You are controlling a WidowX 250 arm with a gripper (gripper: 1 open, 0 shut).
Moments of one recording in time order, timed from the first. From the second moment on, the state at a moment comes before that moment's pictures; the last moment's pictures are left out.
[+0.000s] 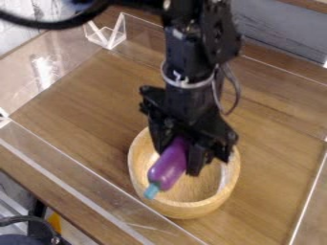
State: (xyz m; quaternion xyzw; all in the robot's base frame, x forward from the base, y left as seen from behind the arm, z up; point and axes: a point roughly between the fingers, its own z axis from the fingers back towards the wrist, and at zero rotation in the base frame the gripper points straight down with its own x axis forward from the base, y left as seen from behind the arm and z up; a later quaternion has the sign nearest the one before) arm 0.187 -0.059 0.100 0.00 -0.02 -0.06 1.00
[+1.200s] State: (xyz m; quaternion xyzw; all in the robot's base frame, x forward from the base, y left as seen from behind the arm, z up) arm 0.189 -0.063 0.087 0.00 -0.05 -0.05 1.00
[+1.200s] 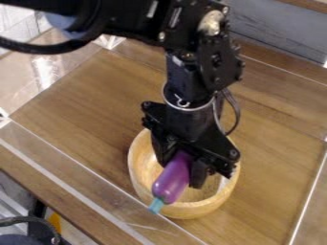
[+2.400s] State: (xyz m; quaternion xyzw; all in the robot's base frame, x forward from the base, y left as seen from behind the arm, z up) arm 0.181 -0.051 0.077 0.00 -0.02 -0.05 1.00
